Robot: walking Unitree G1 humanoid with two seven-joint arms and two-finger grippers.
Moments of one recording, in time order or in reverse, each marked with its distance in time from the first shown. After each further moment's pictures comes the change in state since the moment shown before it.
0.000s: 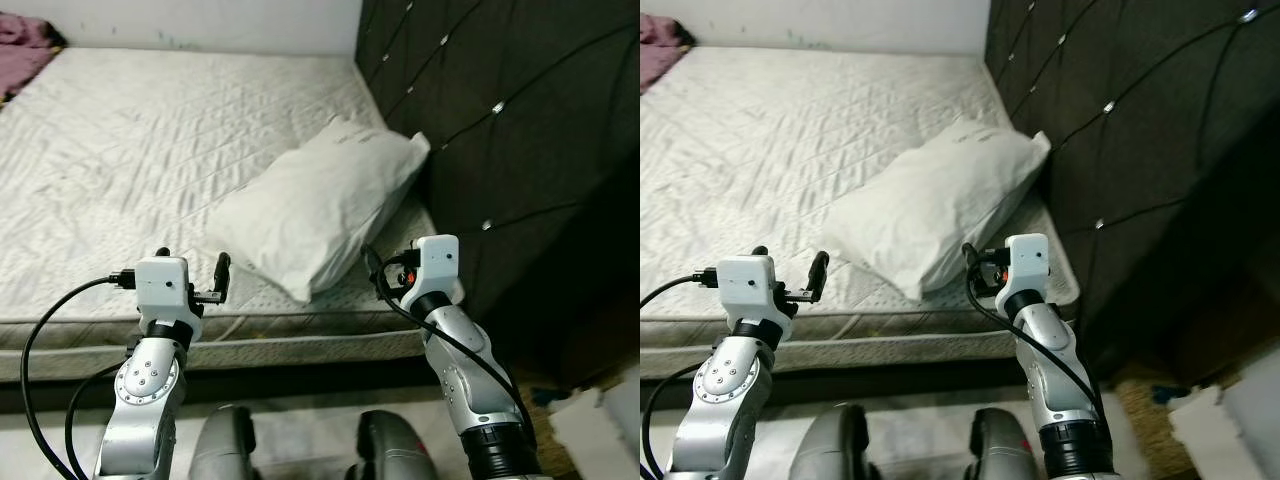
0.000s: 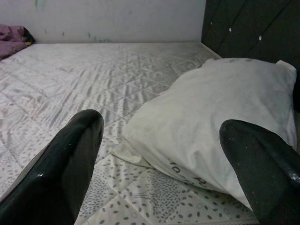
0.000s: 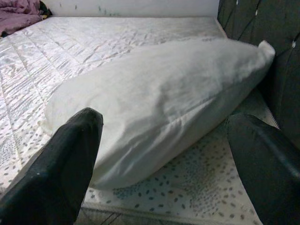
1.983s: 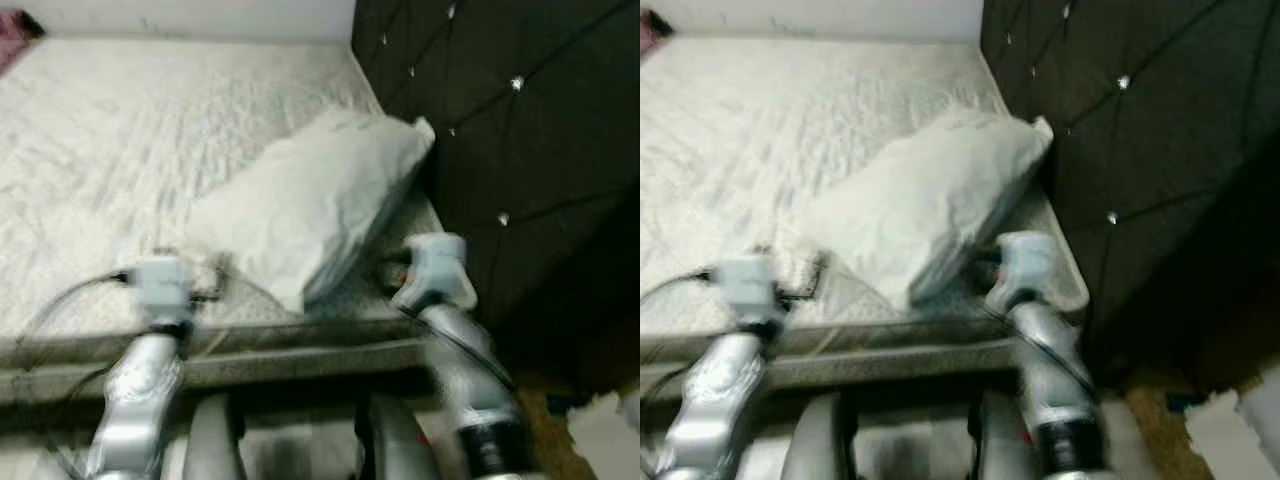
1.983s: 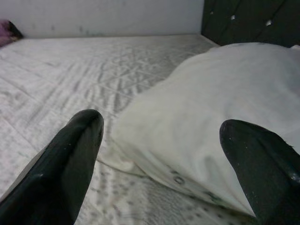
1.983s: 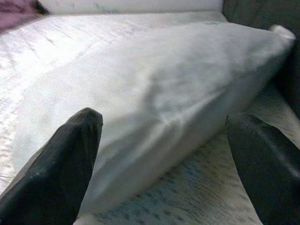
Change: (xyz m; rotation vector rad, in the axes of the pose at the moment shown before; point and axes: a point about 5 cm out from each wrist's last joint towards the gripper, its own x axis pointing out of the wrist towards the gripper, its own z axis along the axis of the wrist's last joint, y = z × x) left arm 0.000 0.011 0.000 0.009 0.006 0.029; right arm 0.005 0.017 0.001 0.012 -0.009 0.066
